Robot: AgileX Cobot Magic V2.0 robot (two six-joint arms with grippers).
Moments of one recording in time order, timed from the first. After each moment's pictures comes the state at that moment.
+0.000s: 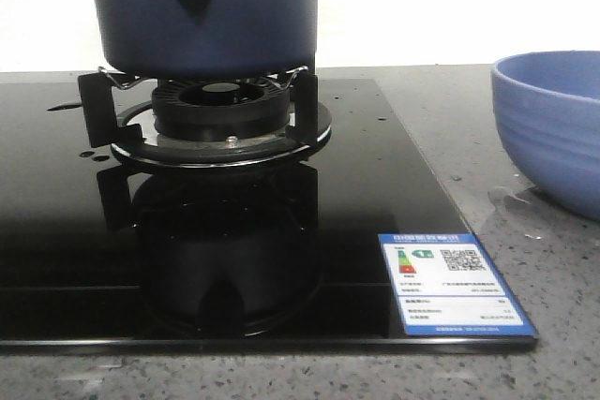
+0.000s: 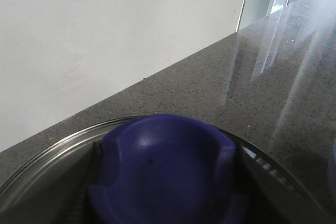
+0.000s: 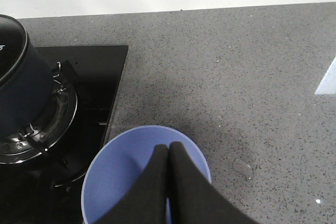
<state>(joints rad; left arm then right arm) -0.33 1.50 -1.13 -1.65 0.56 1.75 -0.08 0.76 -1.20 0.23 1.07 -0.09</state>
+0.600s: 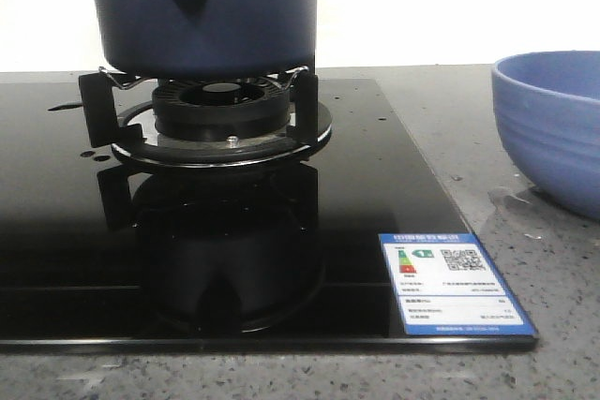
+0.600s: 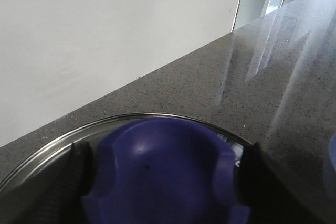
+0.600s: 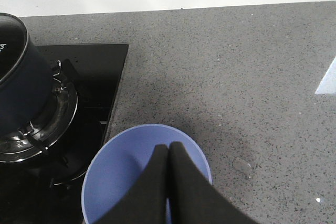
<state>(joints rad) -0.33 1.51 -1.13 -1.66 0.58 1.75 -0.08 0.76 -1.20 0.23 1.08 -0.09</state>
